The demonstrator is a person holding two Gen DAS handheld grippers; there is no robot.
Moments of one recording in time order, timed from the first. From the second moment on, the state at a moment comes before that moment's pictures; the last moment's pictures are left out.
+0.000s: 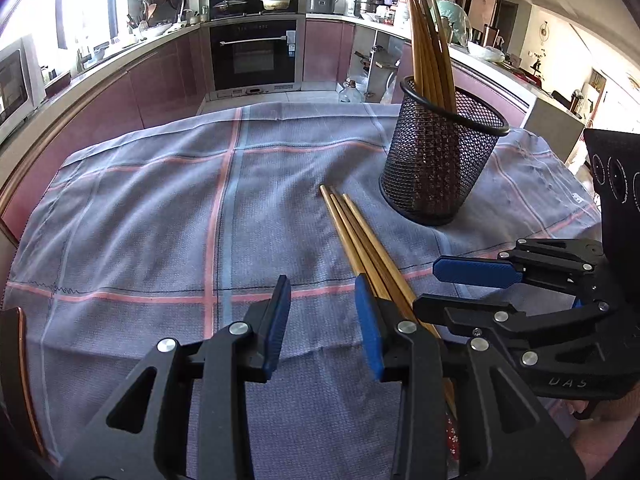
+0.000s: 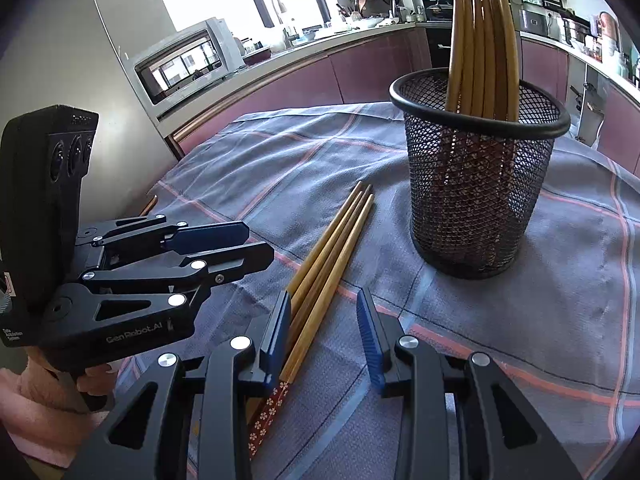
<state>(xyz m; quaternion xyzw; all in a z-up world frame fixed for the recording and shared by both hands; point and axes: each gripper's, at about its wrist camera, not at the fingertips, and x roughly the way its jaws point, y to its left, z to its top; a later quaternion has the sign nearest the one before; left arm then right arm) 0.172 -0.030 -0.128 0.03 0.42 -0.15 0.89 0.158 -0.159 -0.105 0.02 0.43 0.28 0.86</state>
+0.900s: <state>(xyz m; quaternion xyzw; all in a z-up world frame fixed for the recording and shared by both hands) 0.188 -0.047 -0.145 0.04 0.44 -0.17 0.88 0.160 -0.160 -0.113 0.00 0.44 0.27 0.86</state>
